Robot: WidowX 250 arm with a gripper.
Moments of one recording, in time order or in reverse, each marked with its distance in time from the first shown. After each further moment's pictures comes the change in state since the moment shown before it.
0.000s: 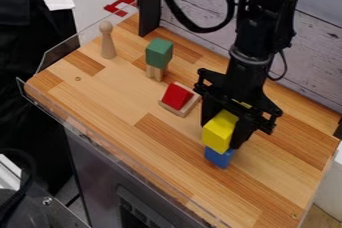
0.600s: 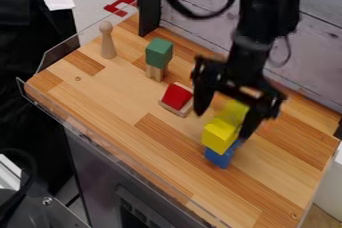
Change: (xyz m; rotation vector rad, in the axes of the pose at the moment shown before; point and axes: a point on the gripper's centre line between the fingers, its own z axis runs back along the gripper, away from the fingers) arm -0.002 0.008 0.035 0.022 -0.042 0.146
